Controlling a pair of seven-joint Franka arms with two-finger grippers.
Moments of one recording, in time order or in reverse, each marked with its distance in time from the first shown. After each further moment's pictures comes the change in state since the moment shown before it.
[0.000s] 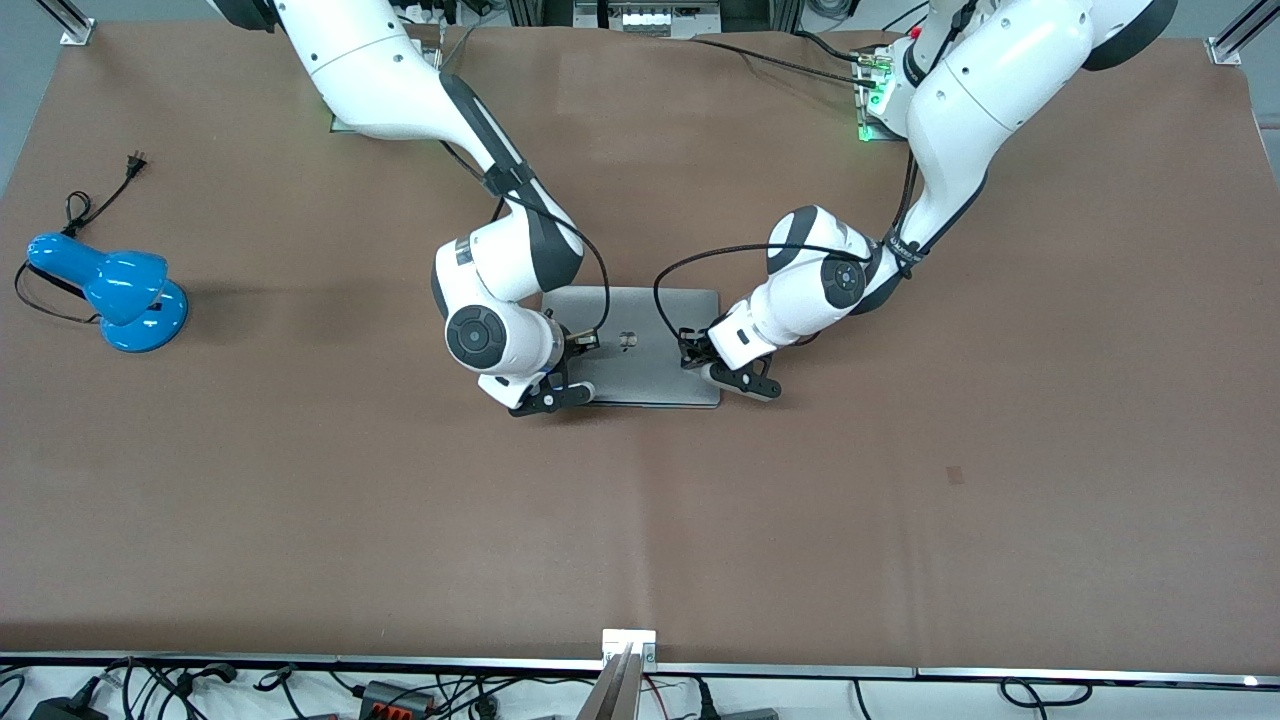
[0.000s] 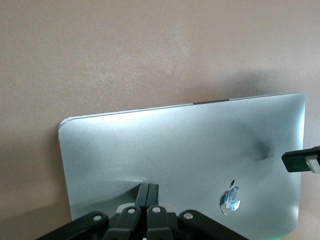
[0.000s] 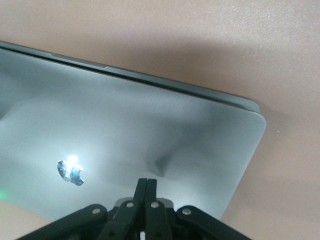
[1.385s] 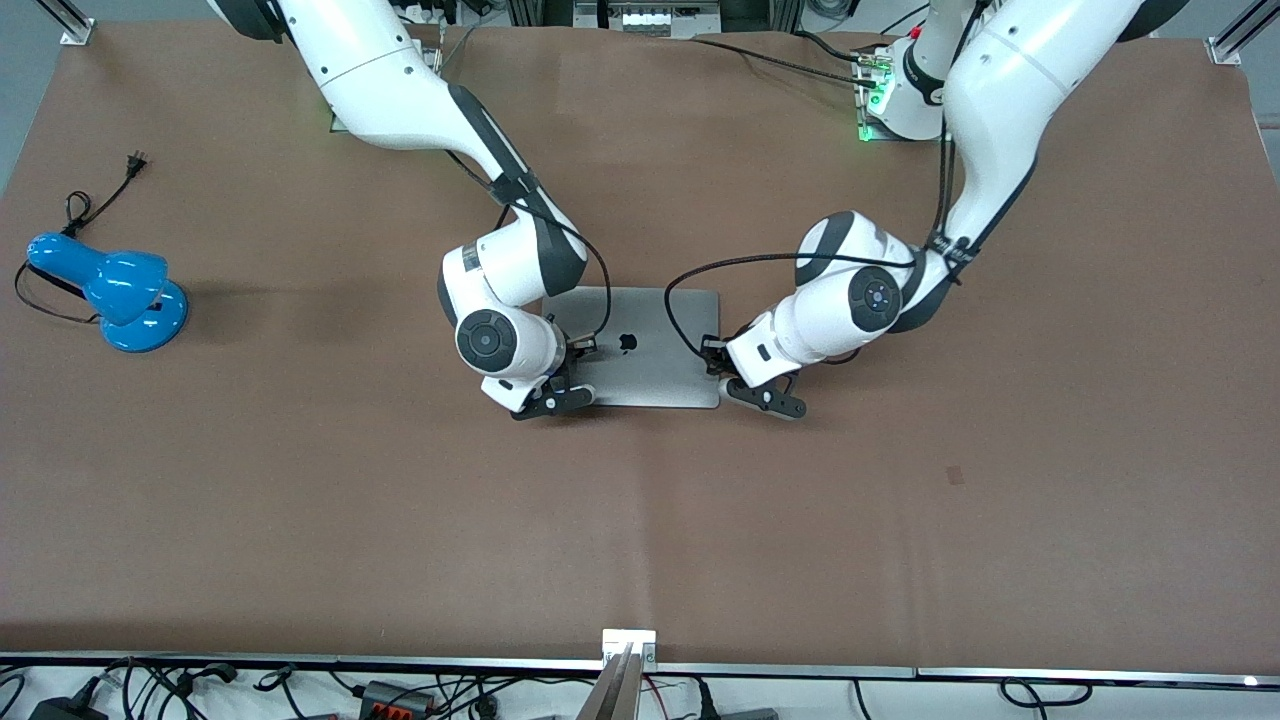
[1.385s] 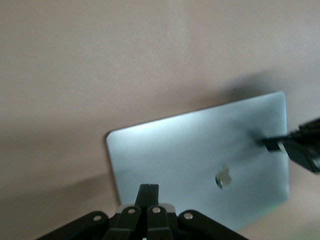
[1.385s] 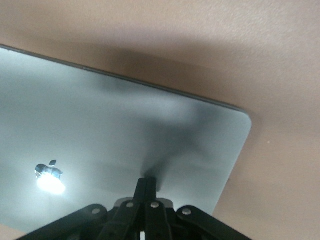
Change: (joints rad) left arm 0.047 -0.134 0.025 0.138 0.056 -0.412 0.004; right arm 0.000 0.026 0.000 0.011 -0.053 0.010 0.000
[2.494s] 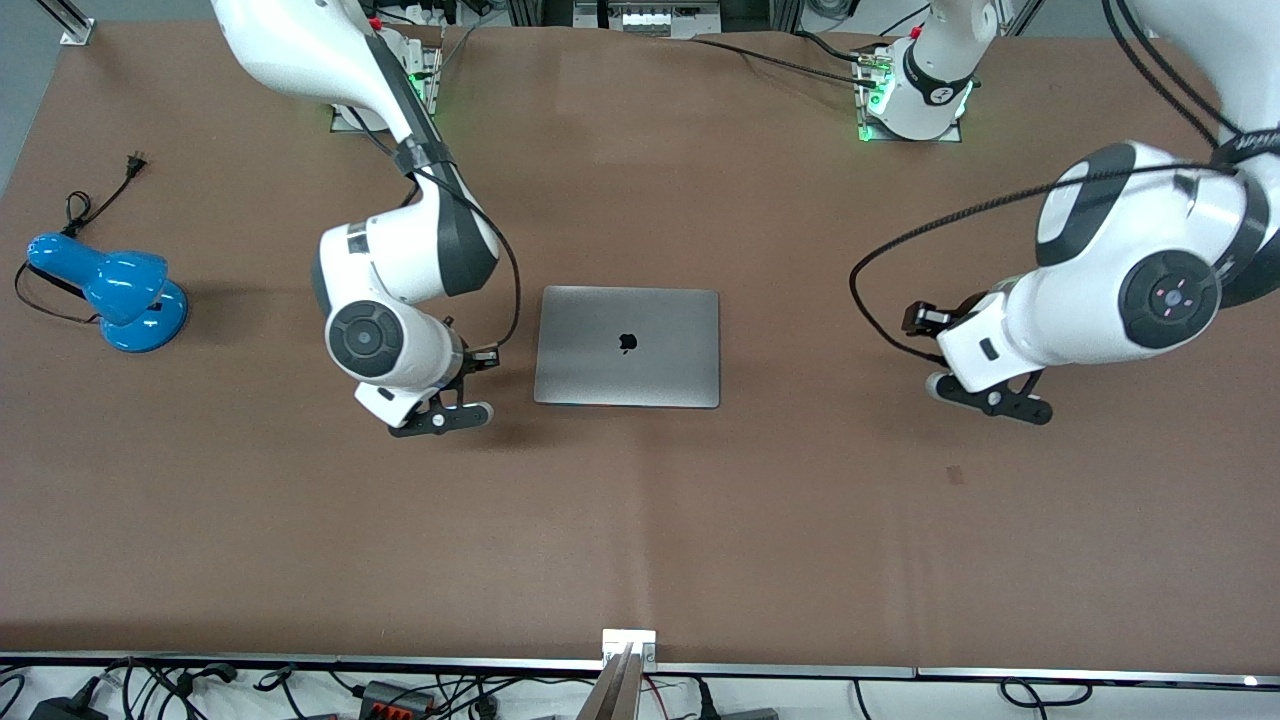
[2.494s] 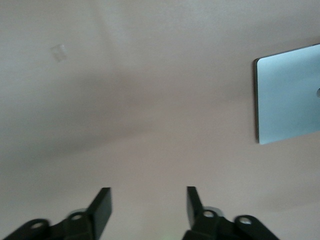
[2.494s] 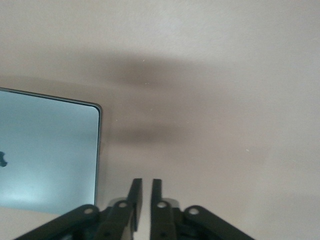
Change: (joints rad) left arm 0.239 -0.213 0.010 0.336 0.243 -0.885 0.100; right arm -0.011 -0.193 -0.201 0.030 -0.137 -0.266 0.001
